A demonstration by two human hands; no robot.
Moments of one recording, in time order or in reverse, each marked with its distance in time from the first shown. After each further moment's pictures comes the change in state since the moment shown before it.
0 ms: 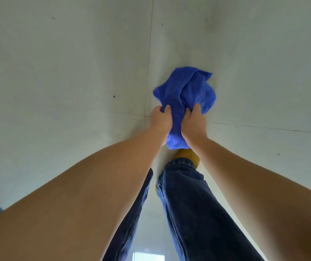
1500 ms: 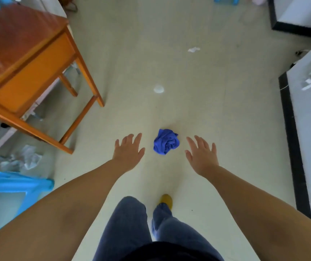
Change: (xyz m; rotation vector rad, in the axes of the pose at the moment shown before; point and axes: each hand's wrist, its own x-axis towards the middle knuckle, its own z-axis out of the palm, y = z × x) left_hand -0.625 -0.159 -0.202 1.207 0.520 0.815; right_hand -0.588 0.022 -0.288 -1.138 0.221 -0.749
